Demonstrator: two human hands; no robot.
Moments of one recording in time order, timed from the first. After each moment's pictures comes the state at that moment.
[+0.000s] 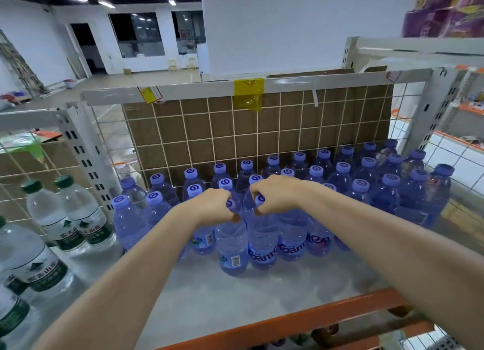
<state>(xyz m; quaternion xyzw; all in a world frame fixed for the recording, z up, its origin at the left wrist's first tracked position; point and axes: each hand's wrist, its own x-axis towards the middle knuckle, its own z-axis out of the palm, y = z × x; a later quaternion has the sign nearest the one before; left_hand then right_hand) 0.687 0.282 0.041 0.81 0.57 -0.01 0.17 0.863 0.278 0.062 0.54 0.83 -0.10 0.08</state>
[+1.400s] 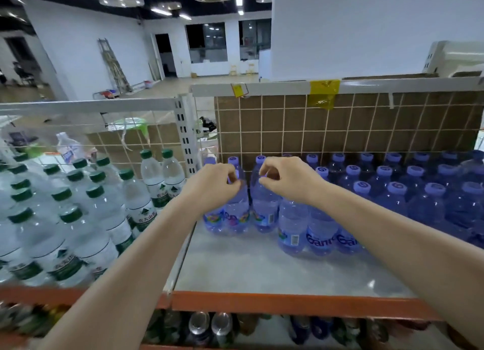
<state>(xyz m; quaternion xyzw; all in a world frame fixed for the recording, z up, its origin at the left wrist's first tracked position) 0.564 0.184 0.079 0.73 0.65 0.20 0.04 0.757 0.219 0.079 0.47 0.85 -0.12 -0.23</state>
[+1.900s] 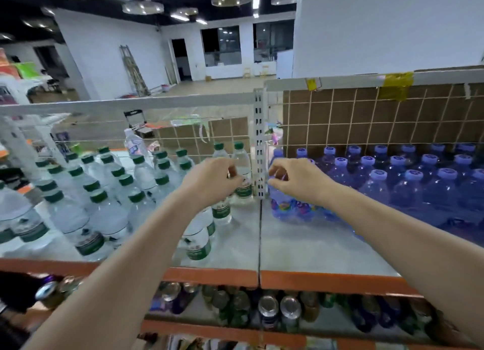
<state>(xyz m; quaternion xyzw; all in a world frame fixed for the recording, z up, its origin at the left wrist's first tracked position) 0.382 0.103 0.098 0.72 0.66 0.19 0.02 0.581 0.160 0.073 0.46 0.85 -0.11 -0.23</state>
